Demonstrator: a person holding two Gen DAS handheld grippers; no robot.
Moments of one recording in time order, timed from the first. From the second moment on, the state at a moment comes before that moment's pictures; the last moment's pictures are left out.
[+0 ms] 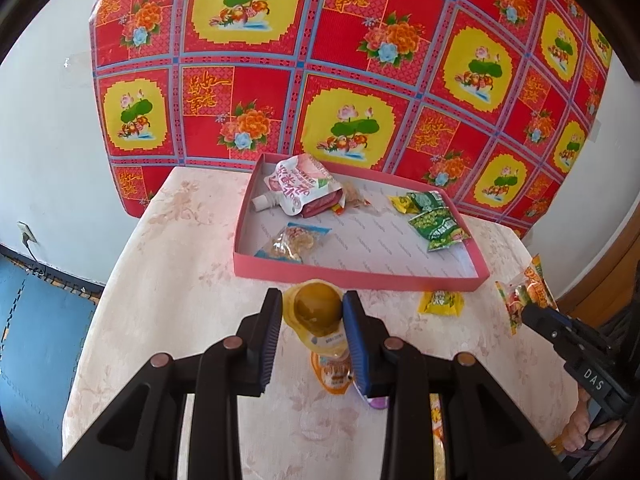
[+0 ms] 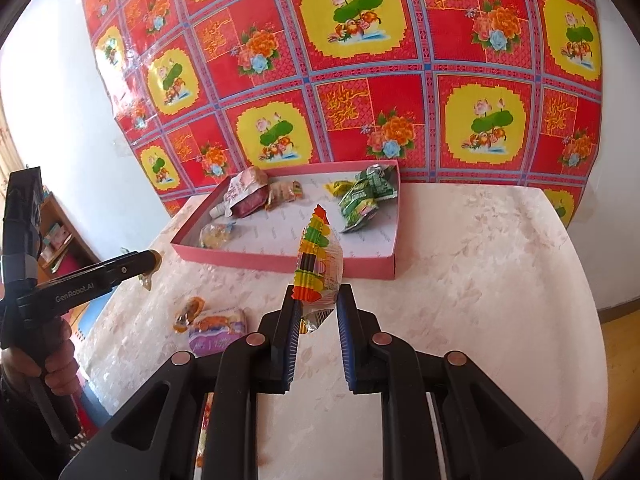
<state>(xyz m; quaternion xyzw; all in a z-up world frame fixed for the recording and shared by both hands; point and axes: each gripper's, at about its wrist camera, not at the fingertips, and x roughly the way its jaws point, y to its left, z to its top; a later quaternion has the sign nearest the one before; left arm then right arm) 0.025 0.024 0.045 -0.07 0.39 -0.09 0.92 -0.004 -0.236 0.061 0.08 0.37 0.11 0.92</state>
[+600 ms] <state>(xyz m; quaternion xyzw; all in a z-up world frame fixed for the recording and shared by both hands) 0.081 0.000 0.046 -0.06 0.39 -0.11 0.91 0.042 -0.242 0.057 0.09 0.38 0.10 0.92</state>
